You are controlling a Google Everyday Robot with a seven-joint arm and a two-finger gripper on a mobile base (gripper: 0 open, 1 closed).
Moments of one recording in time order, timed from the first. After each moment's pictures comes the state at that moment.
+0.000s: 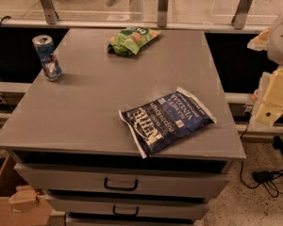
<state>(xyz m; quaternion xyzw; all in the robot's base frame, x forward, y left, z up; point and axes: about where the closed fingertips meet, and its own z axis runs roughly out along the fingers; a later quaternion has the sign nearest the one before) 0.438 -0.217 0.976 -0.60 0.78 -0.03 0.16</state>
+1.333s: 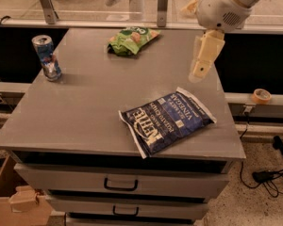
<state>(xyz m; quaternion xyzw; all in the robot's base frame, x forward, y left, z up) 0.563 -0.108 0.984 -0.72 0.65 0.03 0.26</state>
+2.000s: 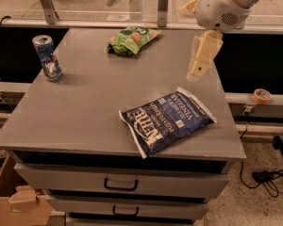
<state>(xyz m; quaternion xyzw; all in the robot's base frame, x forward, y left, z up) 0.565 -0.107 0.984 -0.71 0.65 0.03 0.27</state>
